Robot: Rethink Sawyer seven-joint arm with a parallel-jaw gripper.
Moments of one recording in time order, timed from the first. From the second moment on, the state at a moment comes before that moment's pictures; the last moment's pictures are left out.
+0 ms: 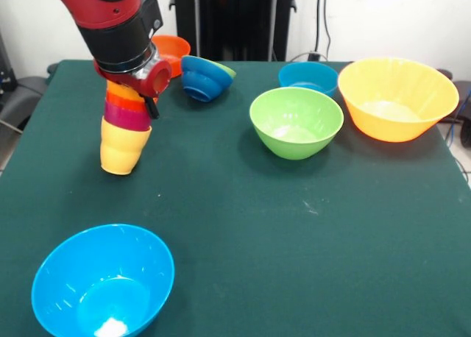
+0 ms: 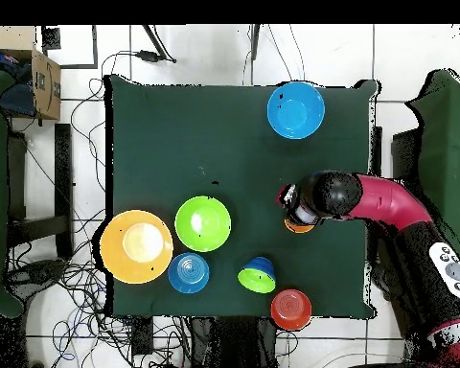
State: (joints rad) arm -0.83 -0.53 0.49 1.57 -0.48 0.90 2.21
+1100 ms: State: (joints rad) arm -0.83 -0.46 0.53 1.41 -0.48 1.07 2.16
